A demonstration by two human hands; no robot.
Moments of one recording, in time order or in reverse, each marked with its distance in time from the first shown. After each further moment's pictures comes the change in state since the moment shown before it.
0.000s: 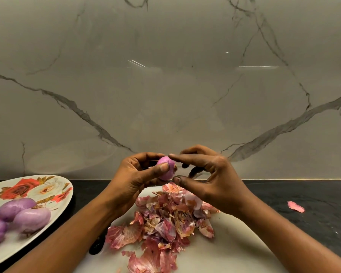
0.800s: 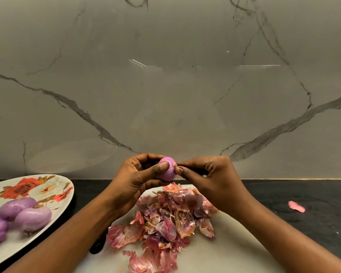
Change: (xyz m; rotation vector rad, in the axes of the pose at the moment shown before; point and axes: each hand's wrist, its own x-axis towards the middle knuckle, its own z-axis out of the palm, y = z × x) left_hand -0.002 0.002 0.003 -0.077 -0.019 -0.070; right_hand -0.001 0.000 0.006 -0.015 0.083 0.097
